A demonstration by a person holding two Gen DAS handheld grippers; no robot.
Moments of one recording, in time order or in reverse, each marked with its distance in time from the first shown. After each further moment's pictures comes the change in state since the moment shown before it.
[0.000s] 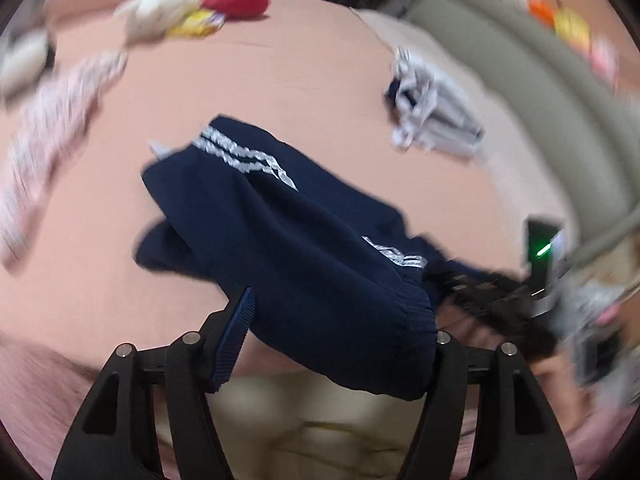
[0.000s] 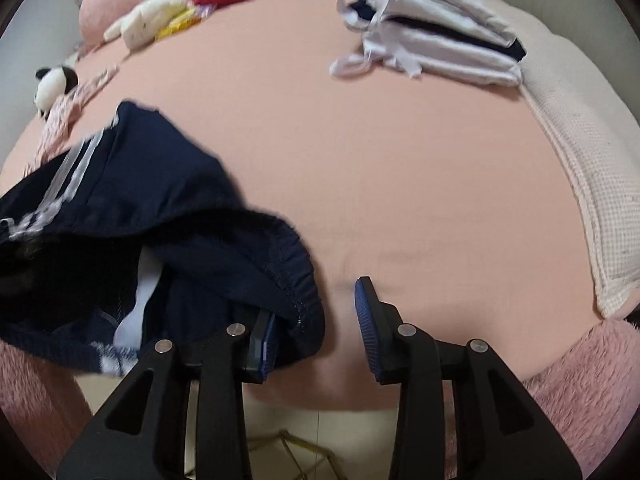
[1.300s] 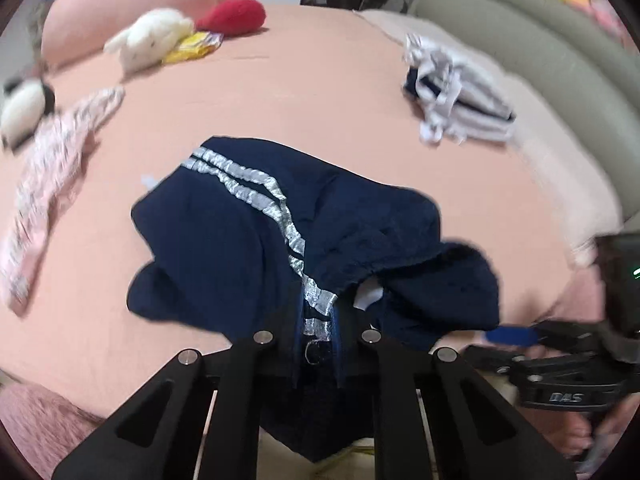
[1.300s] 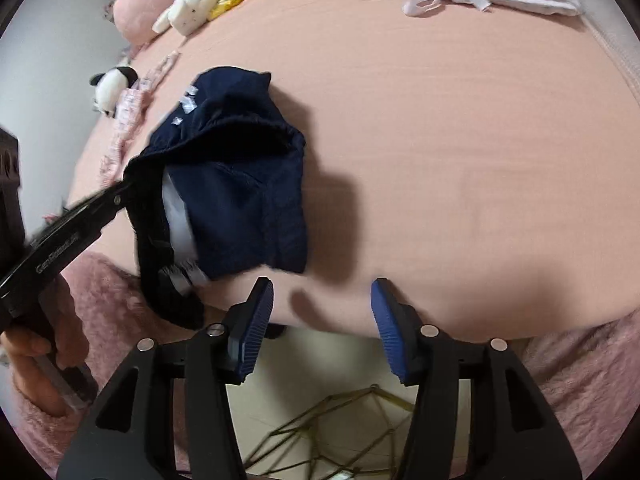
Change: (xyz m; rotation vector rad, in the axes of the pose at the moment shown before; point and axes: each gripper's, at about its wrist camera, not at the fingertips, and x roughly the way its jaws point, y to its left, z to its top) left arm 0.047 -0.026 0.000 0.149 -0.048 0.176; right arm 0.000 0.024 -0.025 0.084 0.189 0.403
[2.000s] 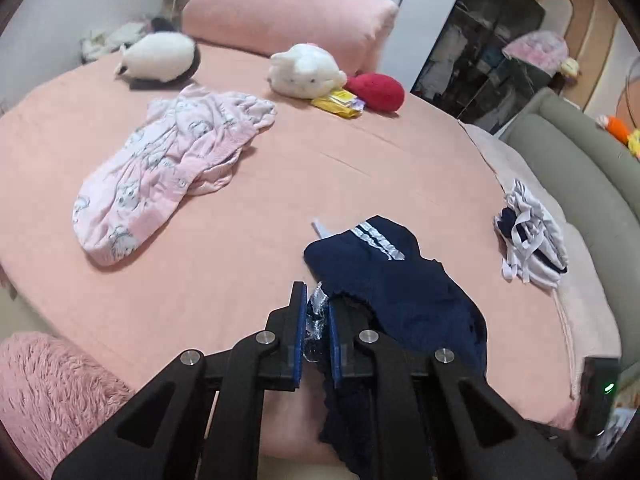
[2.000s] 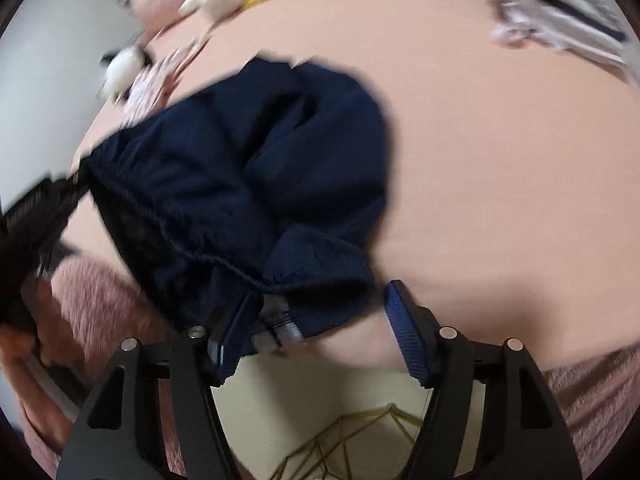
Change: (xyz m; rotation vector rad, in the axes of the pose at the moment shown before) left arm -0.040 0.116 -0.015 -0.386 -0.255 0.106; right arm 0.040 0.080 0.006 -0.110 -0.006 -0.071
